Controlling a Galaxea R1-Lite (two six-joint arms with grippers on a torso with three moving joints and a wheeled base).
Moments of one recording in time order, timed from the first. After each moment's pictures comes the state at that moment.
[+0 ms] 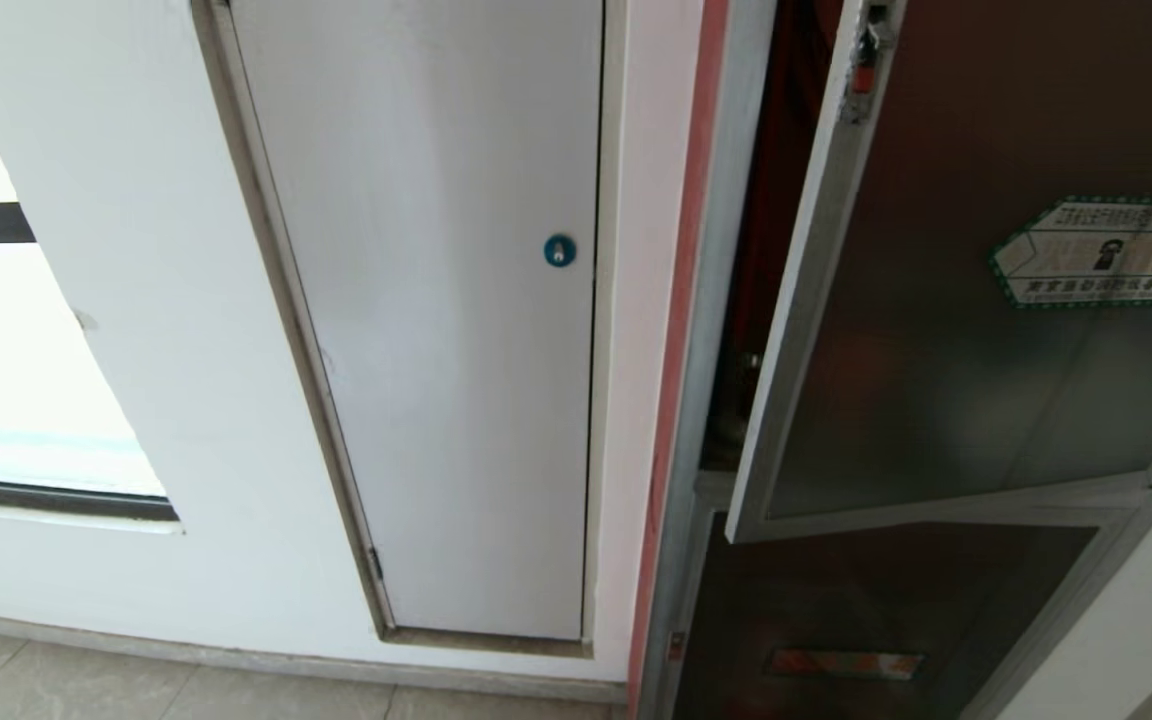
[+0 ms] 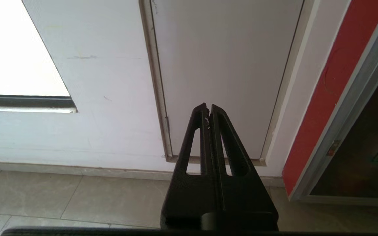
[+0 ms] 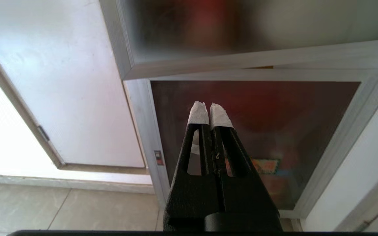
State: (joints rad) left arm -0.01 0.00 0.00 0.00 -0.01 0.02; right arm 0.01 0.00 0.00 -0.01 -0.02 0.06
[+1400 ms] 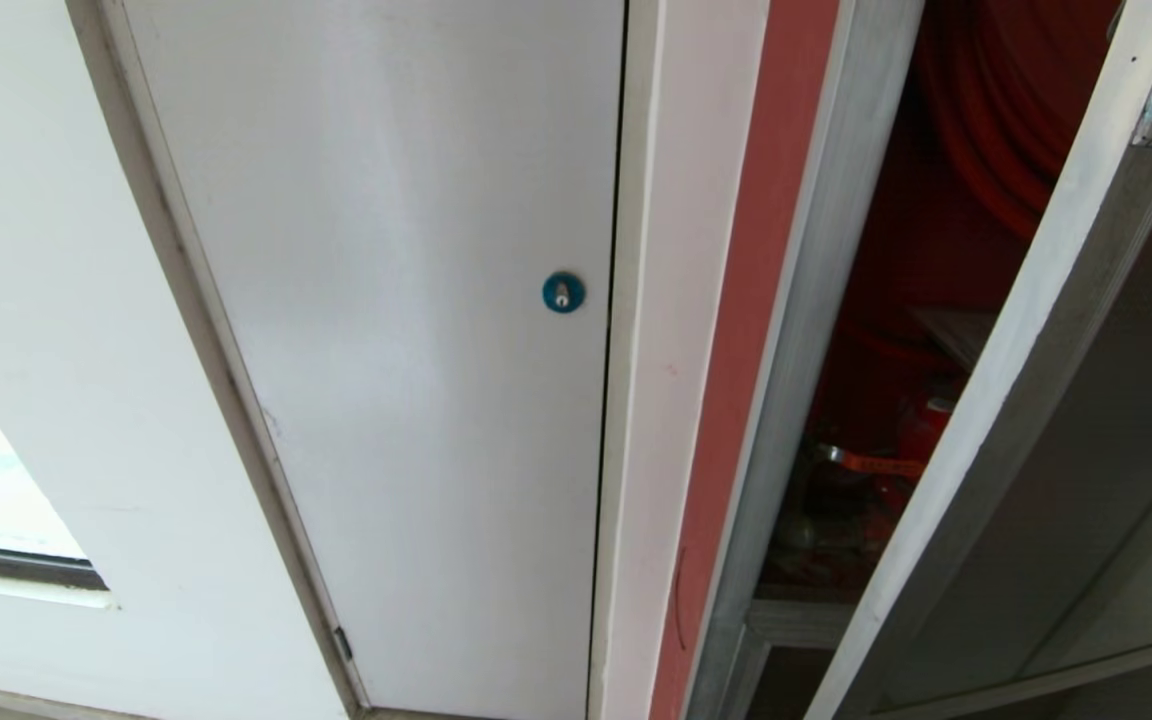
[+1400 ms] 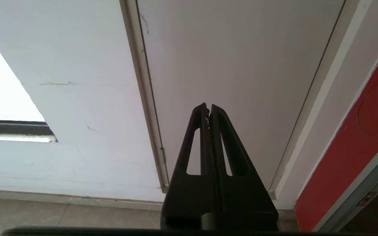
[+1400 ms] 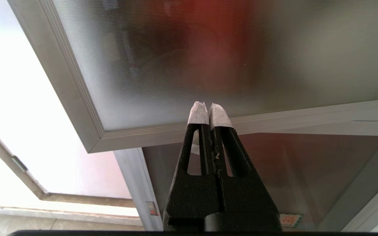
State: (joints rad) left arm -0.01 0.00 0.00 0.00 -0.01 0.01; right arm 0.01 0.00 0.00 -0.01 -0.02 0.06
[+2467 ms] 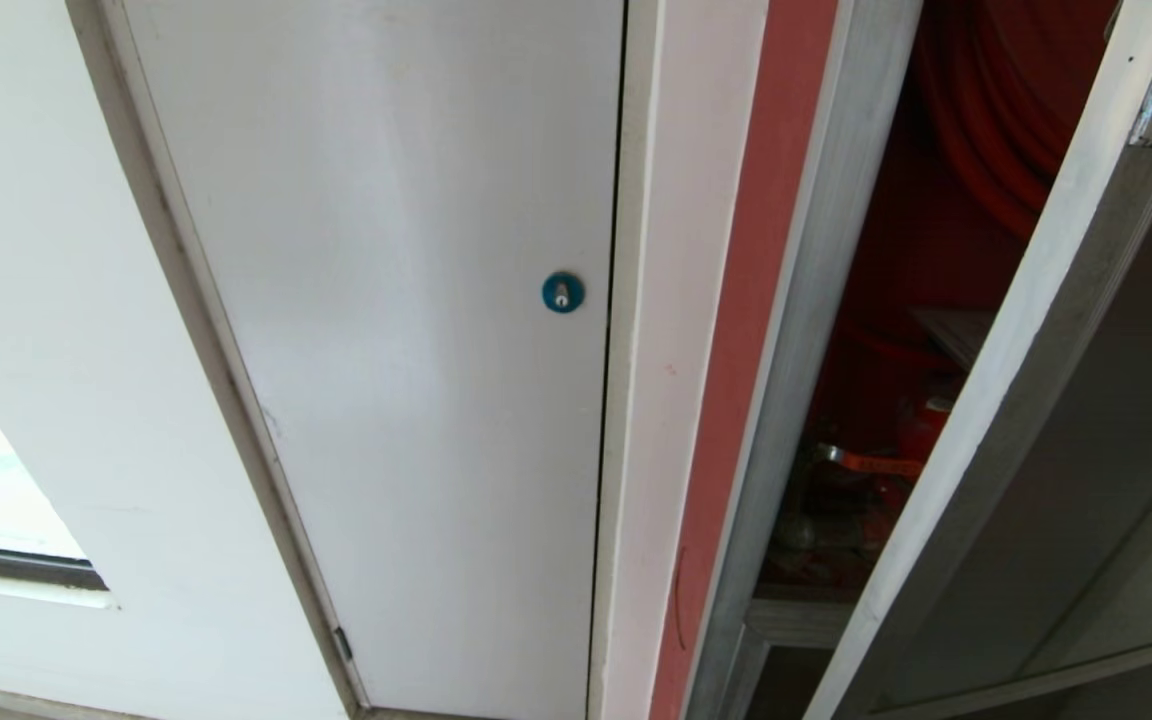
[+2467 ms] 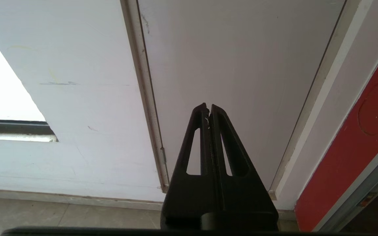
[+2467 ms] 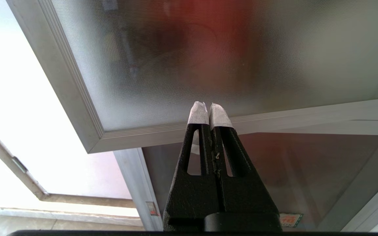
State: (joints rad) left arm -0.01 0.00 0.00 0.00 -0.01 0.01; right arm 0.01 0.00 0.00 -0.01 -0.02 0.07
